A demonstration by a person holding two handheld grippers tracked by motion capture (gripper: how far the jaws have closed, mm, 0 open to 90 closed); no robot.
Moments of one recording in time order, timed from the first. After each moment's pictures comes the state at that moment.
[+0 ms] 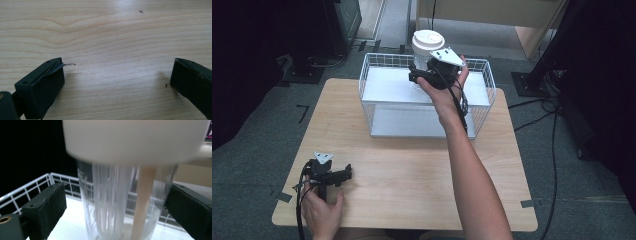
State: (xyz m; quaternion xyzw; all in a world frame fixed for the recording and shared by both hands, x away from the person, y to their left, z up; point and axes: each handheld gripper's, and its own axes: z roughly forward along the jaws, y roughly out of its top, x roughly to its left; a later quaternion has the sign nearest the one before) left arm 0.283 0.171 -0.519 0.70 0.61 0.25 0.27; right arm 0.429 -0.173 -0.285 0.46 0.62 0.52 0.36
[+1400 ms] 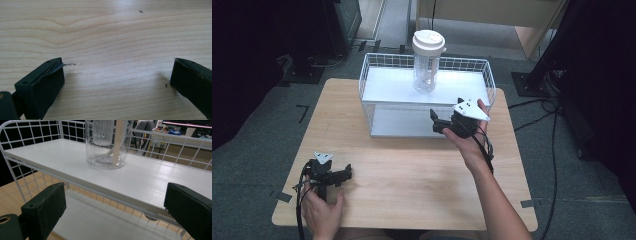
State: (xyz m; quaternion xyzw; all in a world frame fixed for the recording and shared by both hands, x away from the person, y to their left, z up) left arm 0.283 0.171 -0.519 0.70 0.61 0.25 0.27; right arm 0.340 -0.236 -0.367 0.43 0.67 0.51 0.35
